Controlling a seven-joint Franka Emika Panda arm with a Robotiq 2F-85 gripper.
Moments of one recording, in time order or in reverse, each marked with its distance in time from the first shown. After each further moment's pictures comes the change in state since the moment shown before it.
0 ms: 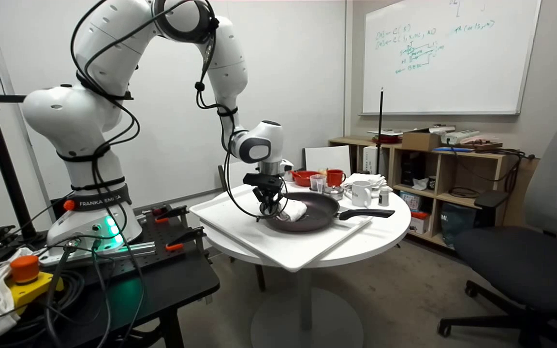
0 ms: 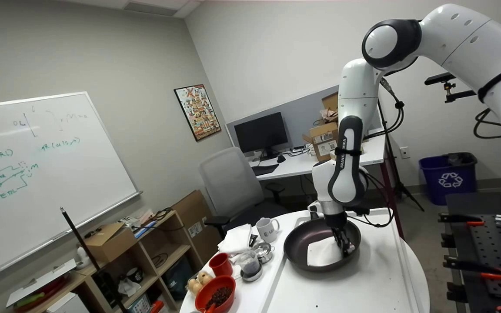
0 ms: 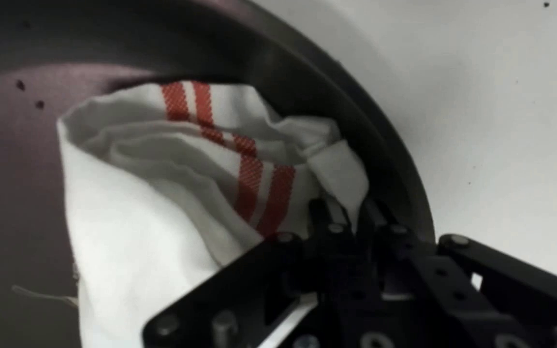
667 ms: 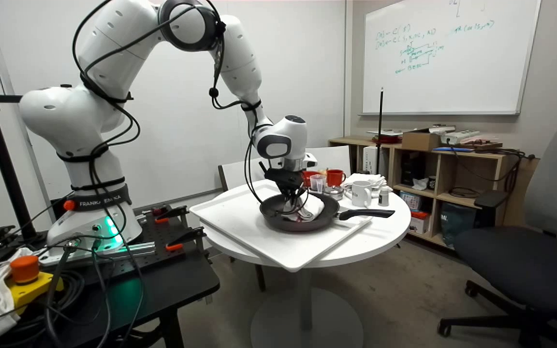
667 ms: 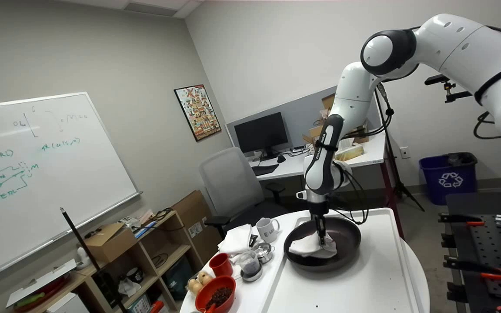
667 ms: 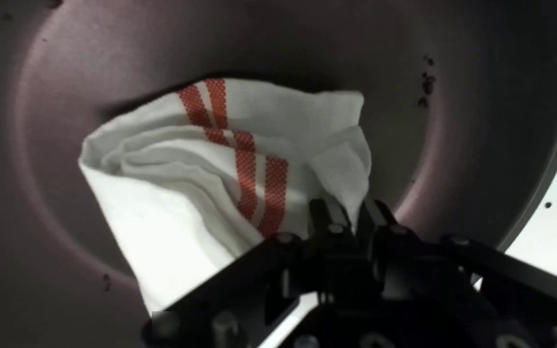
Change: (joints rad) arm -0.091 0.085 0.057 0.219 0.246 -0.075 -0.132
